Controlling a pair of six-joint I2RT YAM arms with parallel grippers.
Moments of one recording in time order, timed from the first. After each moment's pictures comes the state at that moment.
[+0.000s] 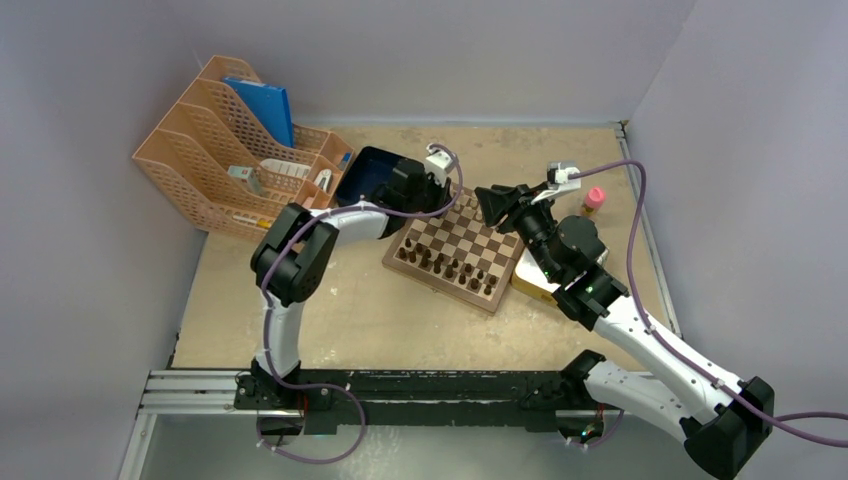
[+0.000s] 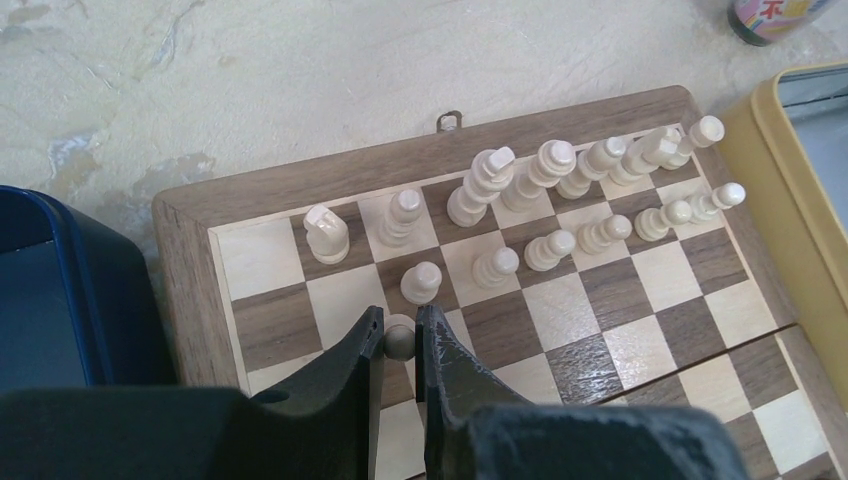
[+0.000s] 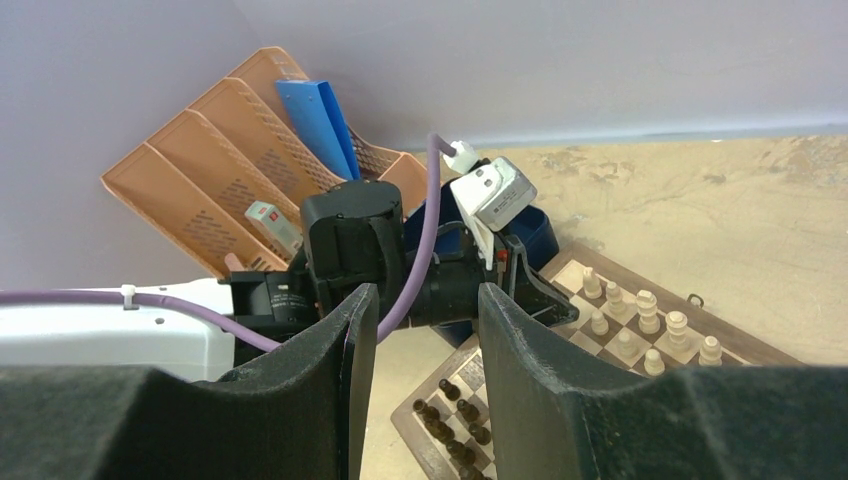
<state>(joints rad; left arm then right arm) -0.60 2.05 1.31 0.31 0.23 -0.08 0.66 0.88 0.74 0.24 0.20 0.43</state>
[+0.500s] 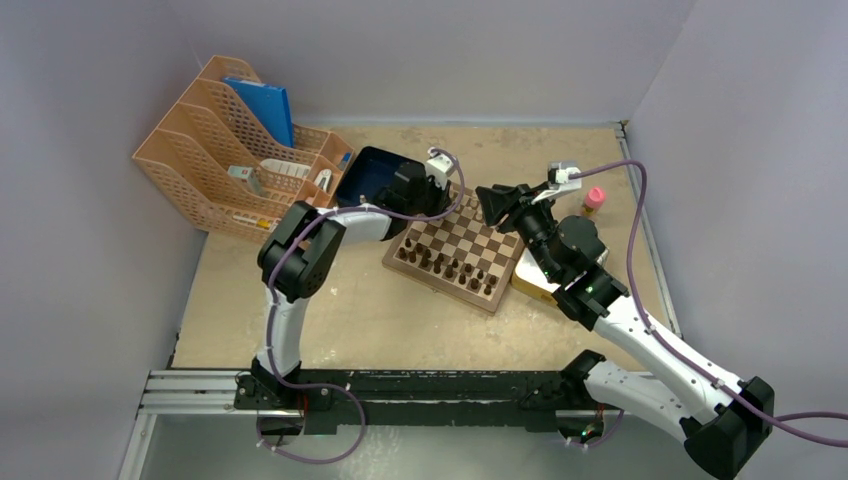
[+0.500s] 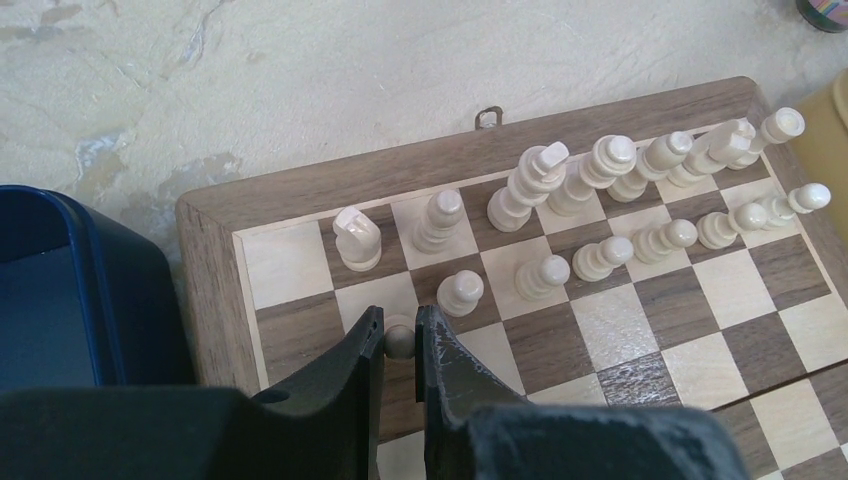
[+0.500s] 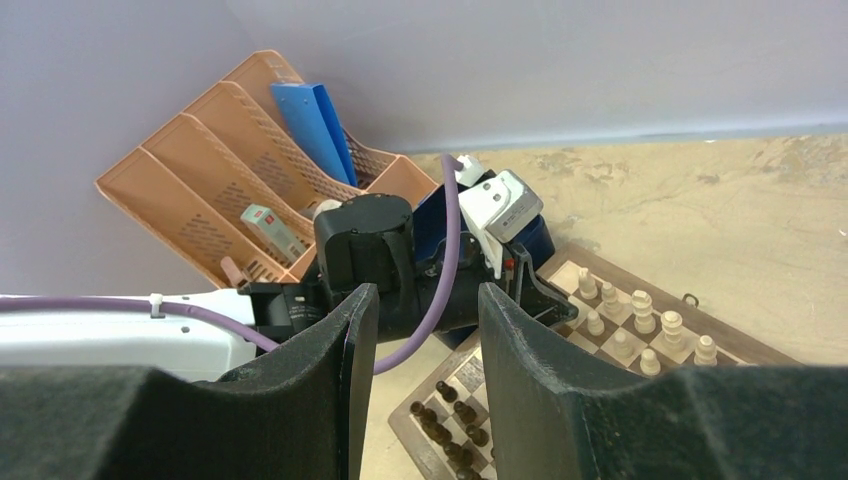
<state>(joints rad) -0.60 2.10 1.31 0.36 0.17 -0.04 0.66 0.88 0.74 0.24 0.20 0.43</state>
